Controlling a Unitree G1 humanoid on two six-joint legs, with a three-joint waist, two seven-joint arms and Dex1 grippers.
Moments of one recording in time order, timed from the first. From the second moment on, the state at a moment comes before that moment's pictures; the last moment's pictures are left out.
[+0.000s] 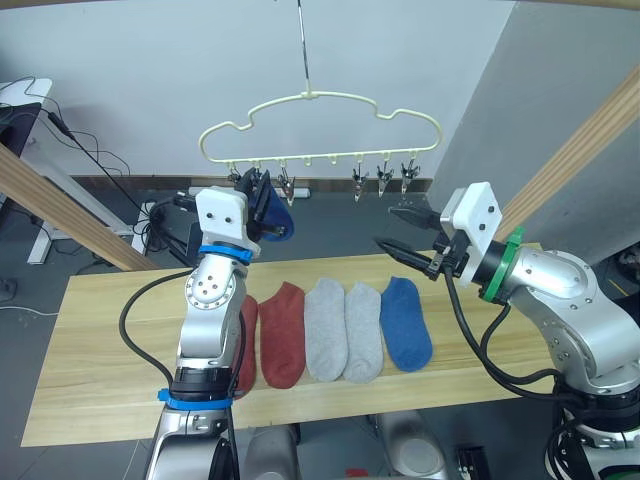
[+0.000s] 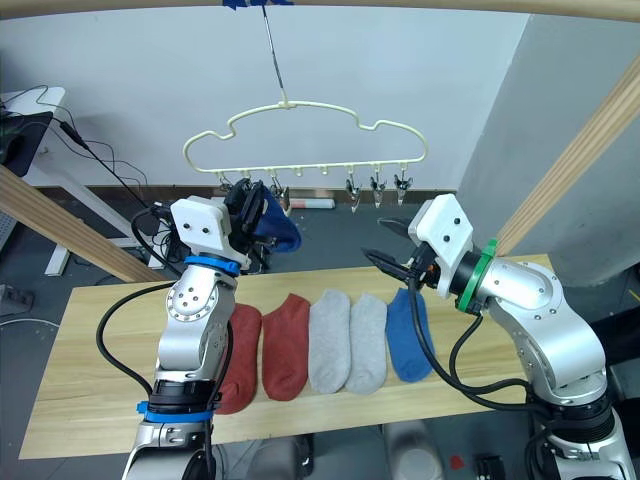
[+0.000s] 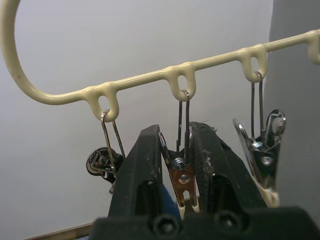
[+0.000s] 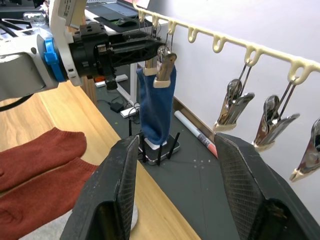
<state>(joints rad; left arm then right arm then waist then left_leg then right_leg) -0.40 0.19 0.10 -0.03 -0.14 -0.03 -0.19 -0.40 -0.55 0.04 -0.63 0.38 0.70 0.65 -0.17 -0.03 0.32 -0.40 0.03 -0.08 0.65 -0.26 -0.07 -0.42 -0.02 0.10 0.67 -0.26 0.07</state>
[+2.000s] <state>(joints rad) -0.41 0.35 0.15 -0.25 -0.47 0.43 -0.40 -0.58 -0.18 0.42 -0.03 -0.12 0.25 0.52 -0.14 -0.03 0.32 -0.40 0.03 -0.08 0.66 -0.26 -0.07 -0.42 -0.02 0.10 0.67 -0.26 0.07</state>
